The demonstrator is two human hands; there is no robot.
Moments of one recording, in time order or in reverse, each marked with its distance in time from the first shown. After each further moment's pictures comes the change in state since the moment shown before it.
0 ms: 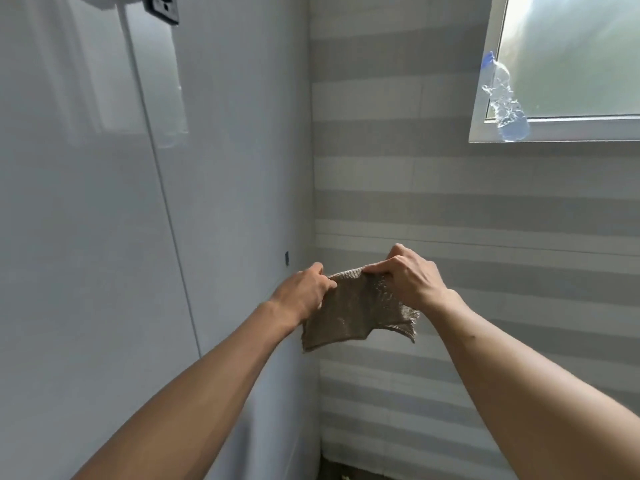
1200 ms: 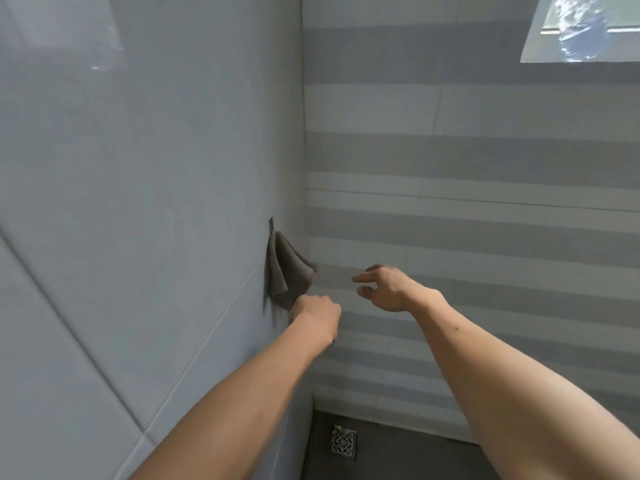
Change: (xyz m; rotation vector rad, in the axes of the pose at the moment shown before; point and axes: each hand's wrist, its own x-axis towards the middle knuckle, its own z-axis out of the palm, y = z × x) left_hand 0.069 0.003 0.140 0.303 -0.495 -0.052; right_hand 0.069 0.045 0.147 0.174 -0.445 0.135
